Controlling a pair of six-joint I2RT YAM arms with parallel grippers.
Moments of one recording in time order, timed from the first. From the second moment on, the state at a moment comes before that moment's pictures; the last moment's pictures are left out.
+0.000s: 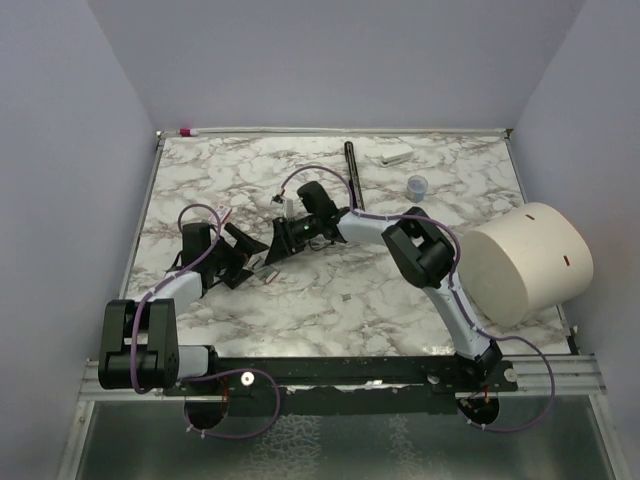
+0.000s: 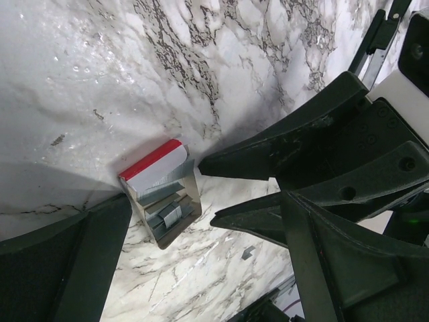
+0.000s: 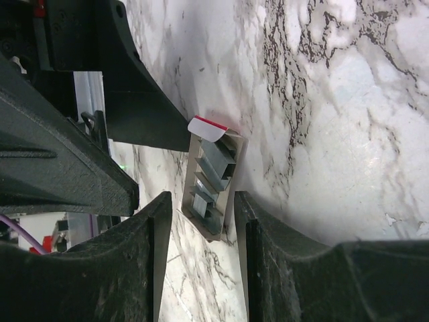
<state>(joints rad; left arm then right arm) 0.01 1.31 0.45 0.05 0.44 -0.97 0.76 2.40 1.67 0.06 -0.90 0.46</state>
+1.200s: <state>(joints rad) 0.01 1.25 0.42 0.03 0.44 -0.95 0.75 2.38 1.56 0.21 -0.93 0.58</state>
